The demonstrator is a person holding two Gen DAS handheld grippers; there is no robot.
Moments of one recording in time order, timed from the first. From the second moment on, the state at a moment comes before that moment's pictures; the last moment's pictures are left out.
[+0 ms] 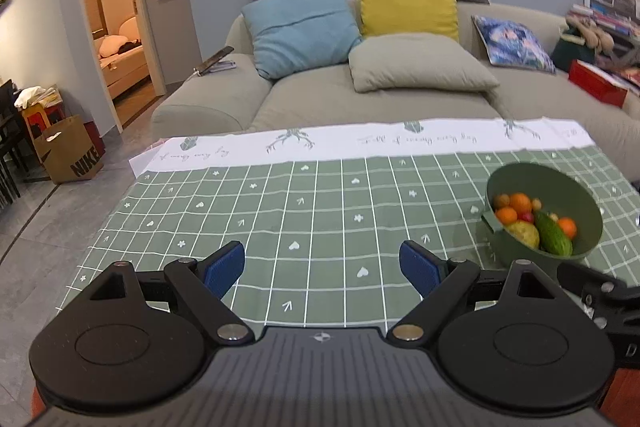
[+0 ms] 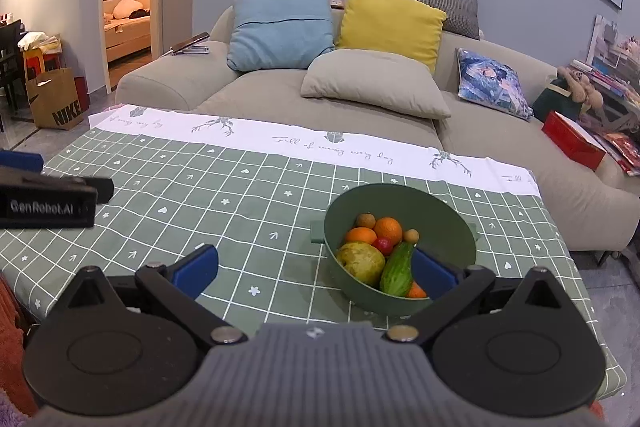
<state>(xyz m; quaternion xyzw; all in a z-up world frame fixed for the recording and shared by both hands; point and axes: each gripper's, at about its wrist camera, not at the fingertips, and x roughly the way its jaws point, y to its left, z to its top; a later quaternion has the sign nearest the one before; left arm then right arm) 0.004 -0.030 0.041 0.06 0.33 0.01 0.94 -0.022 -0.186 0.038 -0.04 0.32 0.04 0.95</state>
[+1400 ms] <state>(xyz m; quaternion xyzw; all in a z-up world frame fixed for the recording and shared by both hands) 0.007 -0.026 0.038 0.06 0.35 0.01 0.94 -0.022 -0.187 0.035 -0.05 0.32 0.04 0.94</state>
